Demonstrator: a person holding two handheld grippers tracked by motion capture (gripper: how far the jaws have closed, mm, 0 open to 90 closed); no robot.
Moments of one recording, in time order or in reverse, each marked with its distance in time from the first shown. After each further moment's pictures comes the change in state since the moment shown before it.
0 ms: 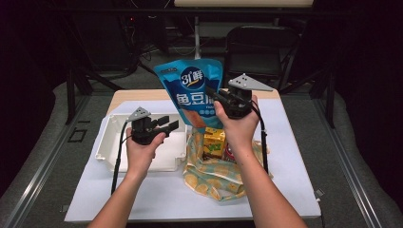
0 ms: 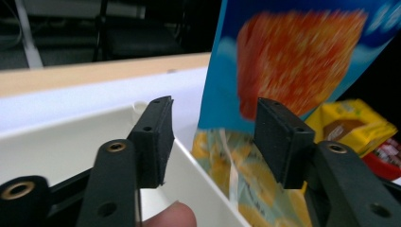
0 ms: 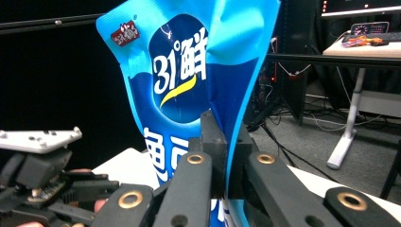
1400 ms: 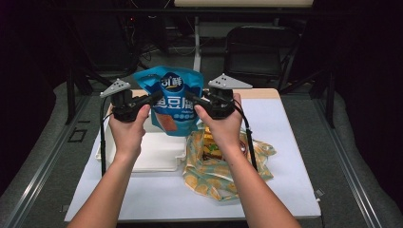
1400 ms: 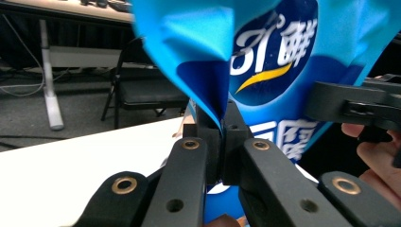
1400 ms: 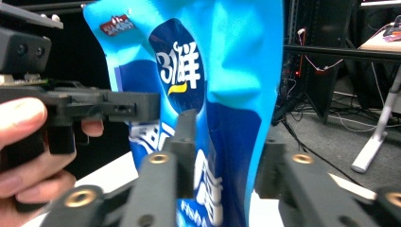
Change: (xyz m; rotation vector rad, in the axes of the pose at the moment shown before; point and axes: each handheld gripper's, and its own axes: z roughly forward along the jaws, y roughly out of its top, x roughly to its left) left arm -0.010 0.076 -0.039 -0.117 0.058 0.005; right arm 0.025 -0.002 0.028 0.039 0.084 -0.036
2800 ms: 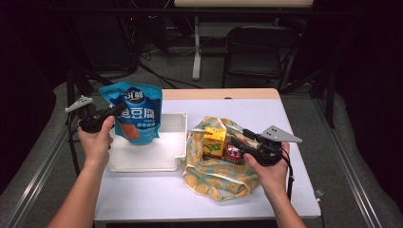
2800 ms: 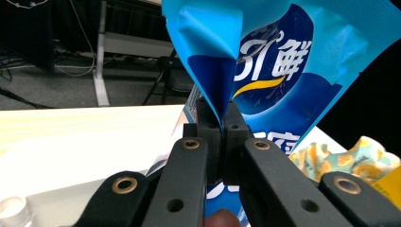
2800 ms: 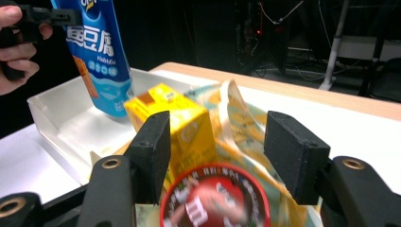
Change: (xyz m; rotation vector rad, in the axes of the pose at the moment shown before) left arm 0.114 -0.052 -0.047 -0.009 0.117 -0.074; right arm -0.046 -0.121 -0.120 0.105 -0.138 0.059
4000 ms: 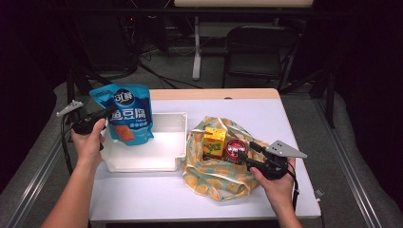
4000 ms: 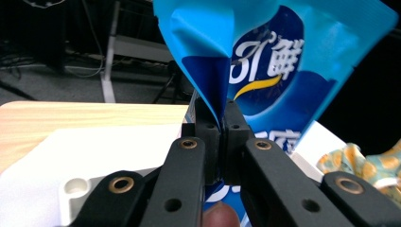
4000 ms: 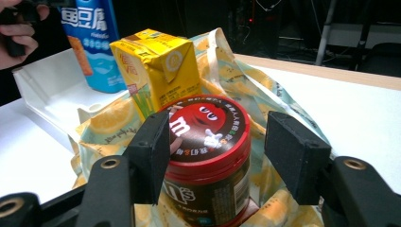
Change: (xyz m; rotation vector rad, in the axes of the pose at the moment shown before) left arm 0.053 -0.020 -0.004 -0.039 0.022 -0.050; right arm -0.005 -0.036 -0.018 0.032 -0.020 -0.006
